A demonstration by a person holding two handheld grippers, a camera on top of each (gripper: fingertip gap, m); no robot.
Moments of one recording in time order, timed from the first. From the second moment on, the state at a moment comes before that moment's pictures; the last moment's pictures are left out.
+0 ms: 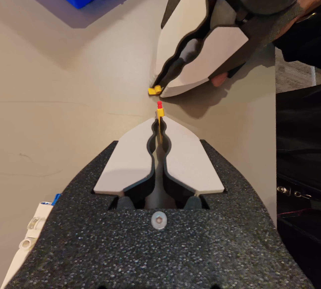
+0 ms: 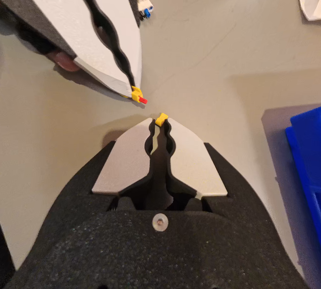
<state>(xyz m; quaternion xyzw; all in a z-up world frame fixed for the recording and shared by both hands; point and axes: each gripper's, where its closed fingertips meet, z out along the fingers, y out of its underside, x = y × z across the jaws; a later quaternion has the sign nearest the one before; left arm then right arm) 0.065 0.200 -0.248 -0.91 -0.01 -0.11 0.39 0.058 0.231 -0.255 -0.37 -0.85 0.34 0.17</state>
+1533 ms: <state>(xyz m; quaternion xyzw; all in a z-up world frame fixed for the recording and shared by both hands) 0.077 0.193 -0.215 -0.84 -0.05 -0.30 0.45 0.058 0.205 -0.208 -0.22 -0.81 0.47 0.27</state>
